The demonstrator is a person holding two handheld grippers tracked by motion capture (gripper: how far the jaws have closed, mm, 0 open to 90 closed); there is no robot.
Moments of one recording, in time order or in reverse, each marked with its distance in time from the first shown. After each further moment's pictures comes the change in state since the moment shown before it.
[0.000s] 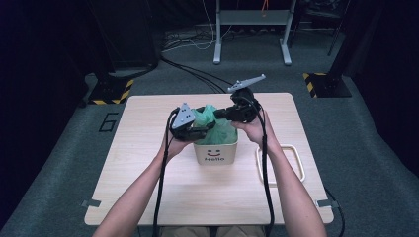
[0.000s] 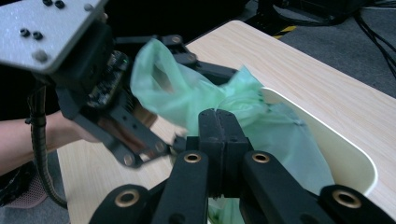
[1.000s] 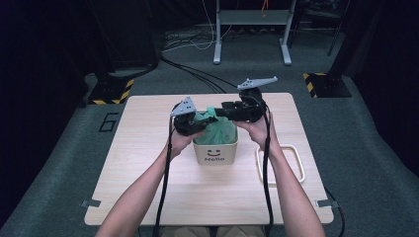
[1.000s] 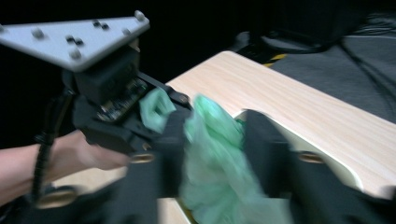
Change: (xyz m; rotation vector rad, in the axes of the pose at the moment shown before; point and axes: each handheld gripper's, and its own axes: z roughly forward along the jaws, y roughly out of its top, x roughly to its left) left arm 0.017 0.005 0.011 -0.017 -0.186 -0.197; right arm -0.007 -0.012 -0.017 -0.150 -0.044 0.044
